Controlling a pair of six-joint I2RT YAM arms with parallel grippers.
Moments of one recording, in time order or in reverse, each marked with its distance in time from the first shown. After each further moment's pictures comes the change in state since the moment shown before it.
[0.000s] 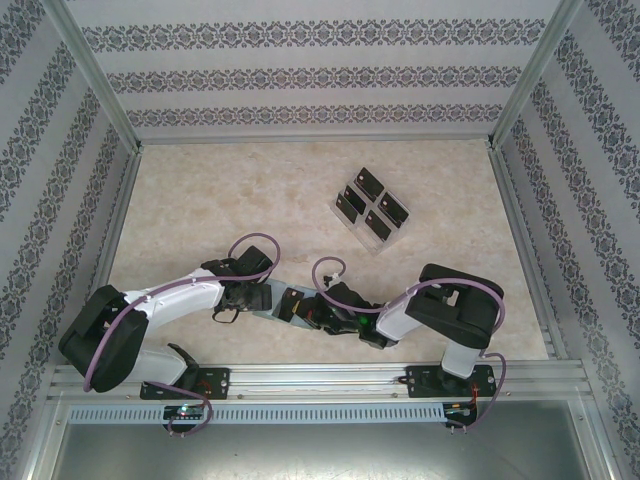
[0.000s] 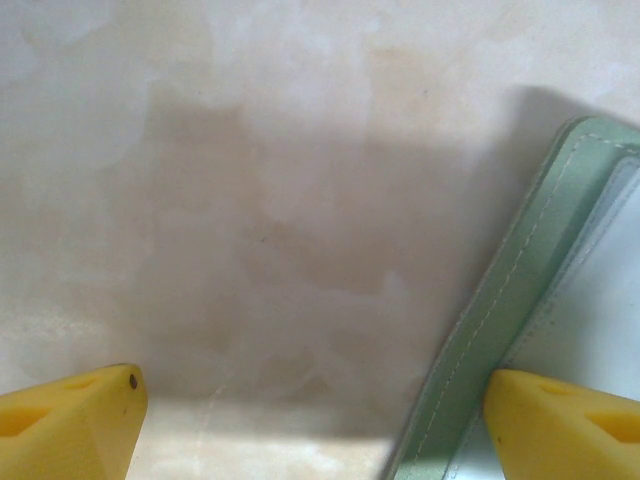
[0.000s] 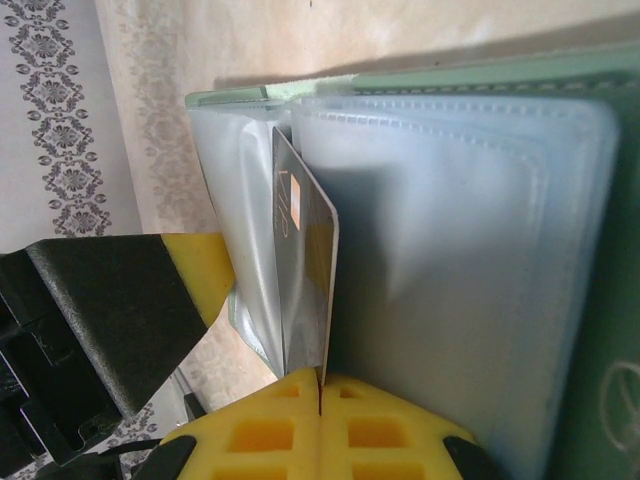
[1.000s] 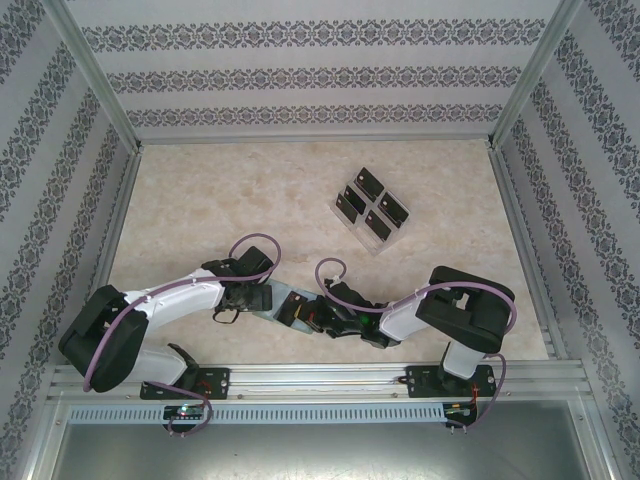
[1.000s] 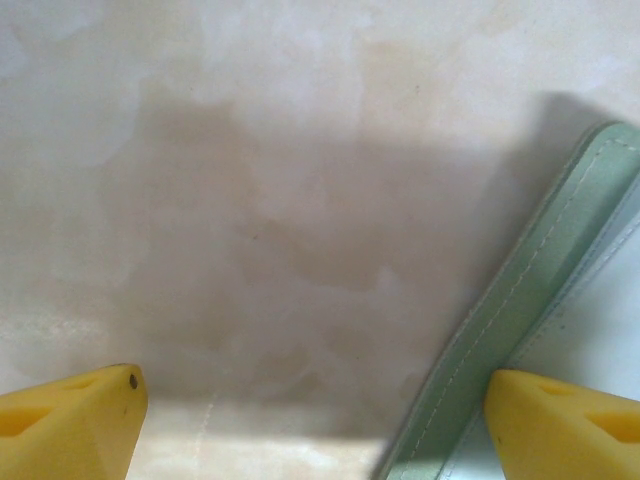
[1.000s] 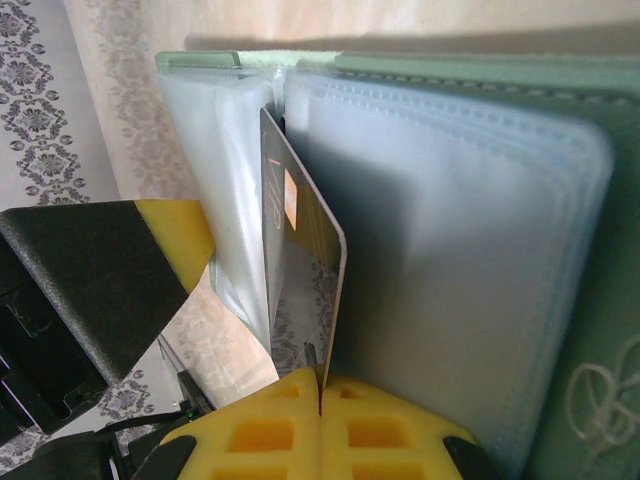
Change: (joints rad) left arm -0.006 0.000 0.000 0.000 0.000 0.000; right arm 0.003 -0.064 -0.004 -0.113 -0.045 0.029
